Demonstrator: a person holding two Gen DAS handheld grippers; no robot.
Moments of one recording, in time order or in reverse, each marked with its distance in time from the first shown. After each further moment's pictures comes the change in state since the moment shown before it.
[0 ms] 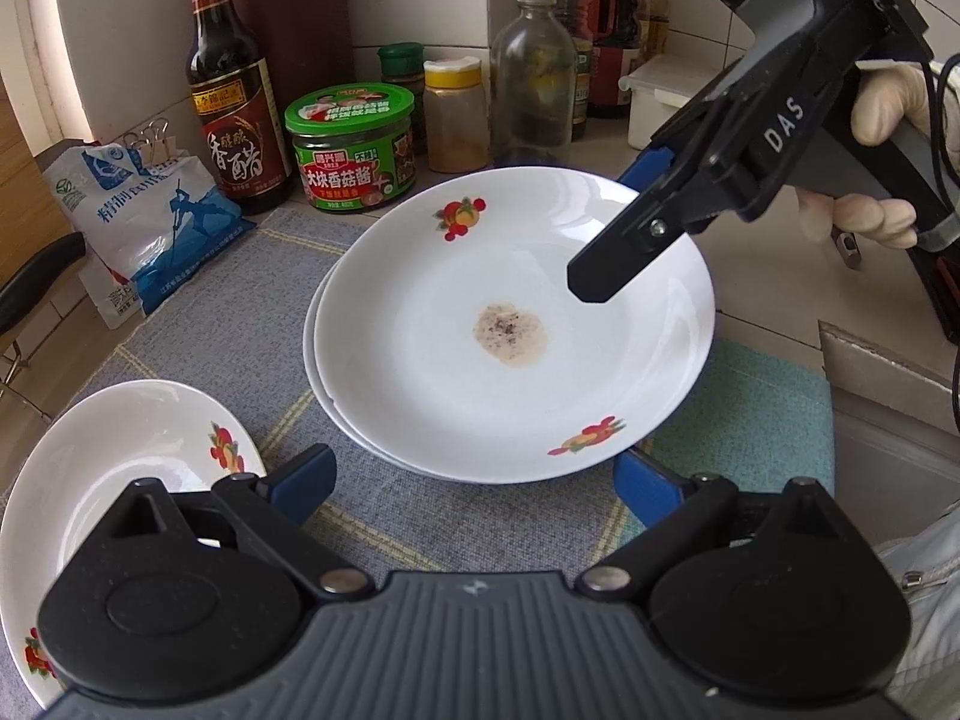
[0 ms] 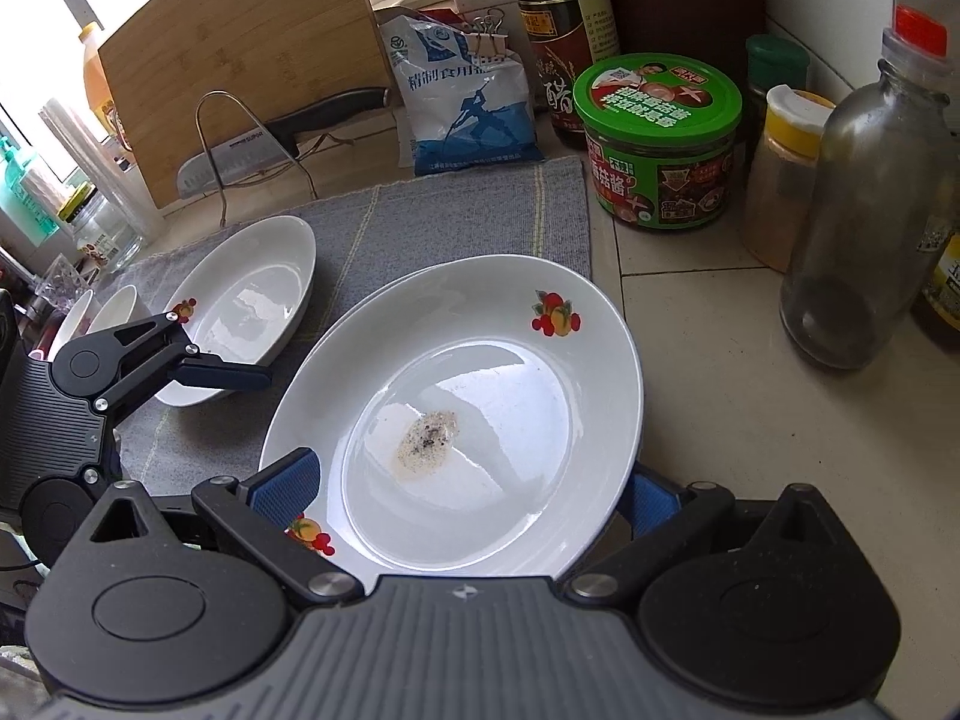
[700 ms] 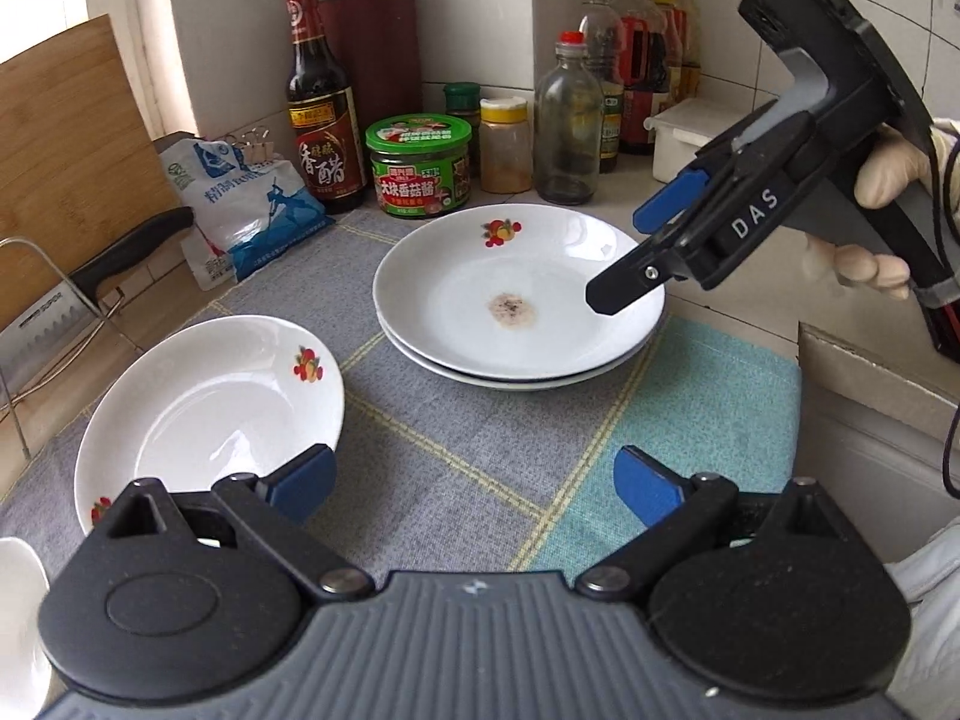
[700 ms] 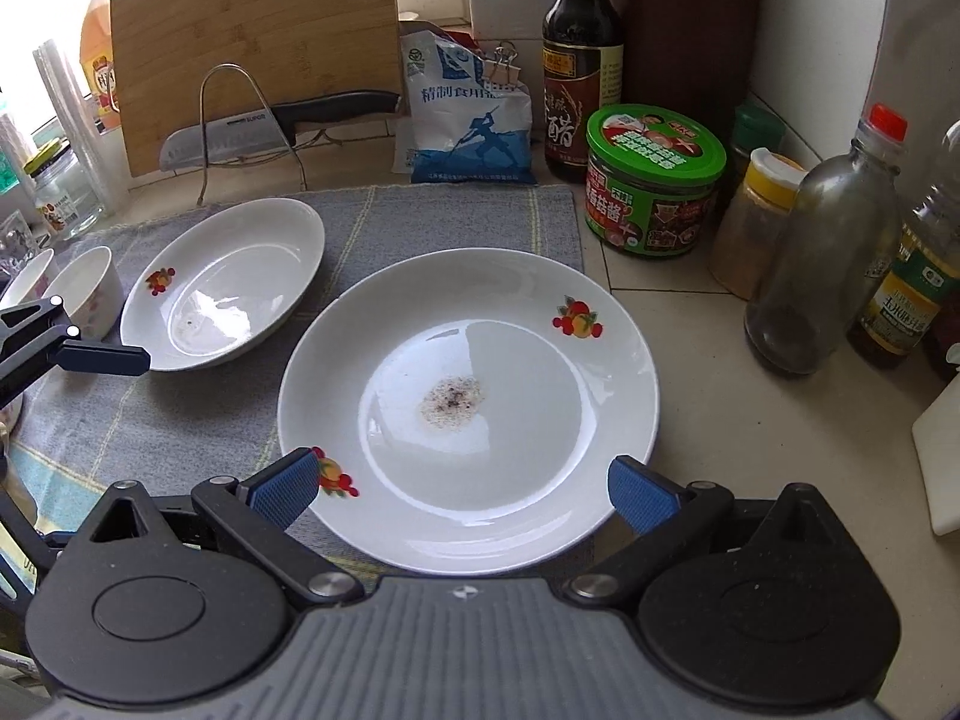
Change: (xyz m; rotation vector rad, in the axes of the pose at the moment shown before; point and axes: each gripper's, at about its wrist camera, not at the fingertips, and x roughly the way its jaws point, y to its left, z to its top) left arm -0.071 -0.007 -0.045 -0.089 -0.082 0.106; right arm -0.015 0.062 -0.034 -0.082 -0.090 -0.196
